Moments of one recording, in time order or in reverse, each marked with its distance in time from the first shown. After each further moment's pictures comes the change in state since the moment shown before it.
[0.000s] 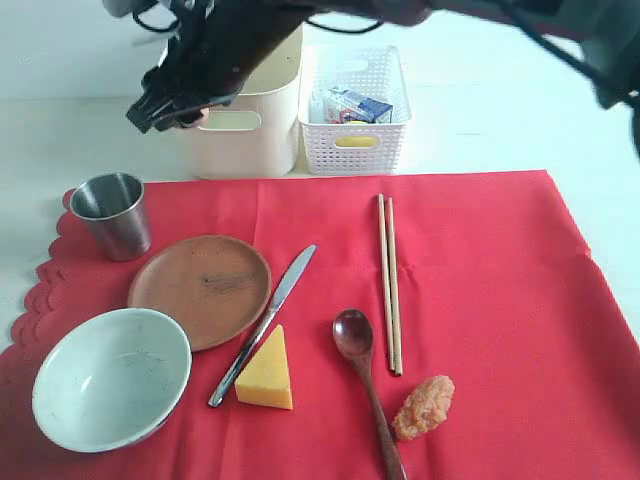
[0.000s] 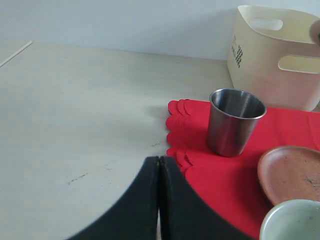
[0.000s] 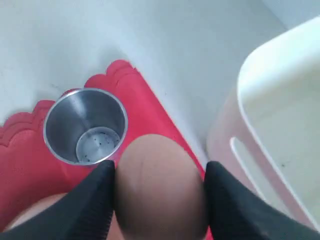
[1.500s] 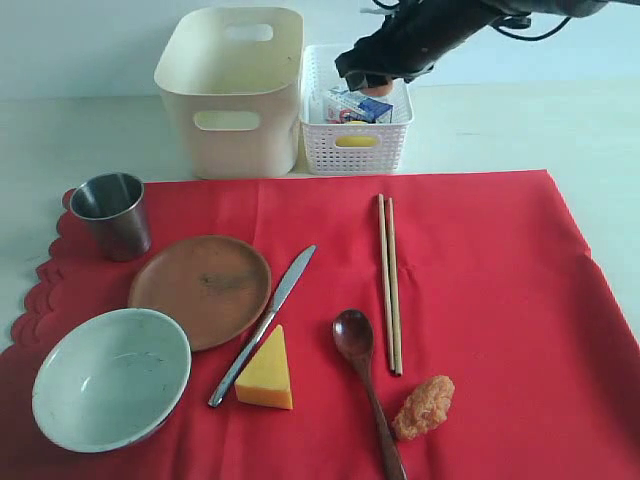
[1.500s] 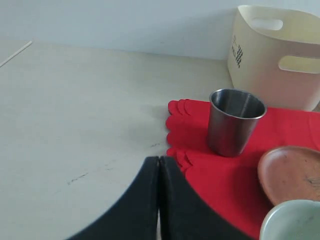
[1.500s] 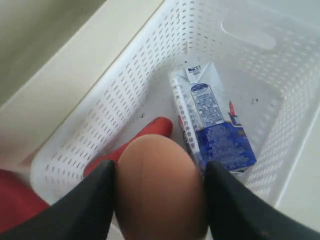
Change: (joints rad) left arm 0.000 0.000 0.000 0.000 0.000 0.000; right arm -0.421 0.078 0.100 0.153 -0.128 -0.020
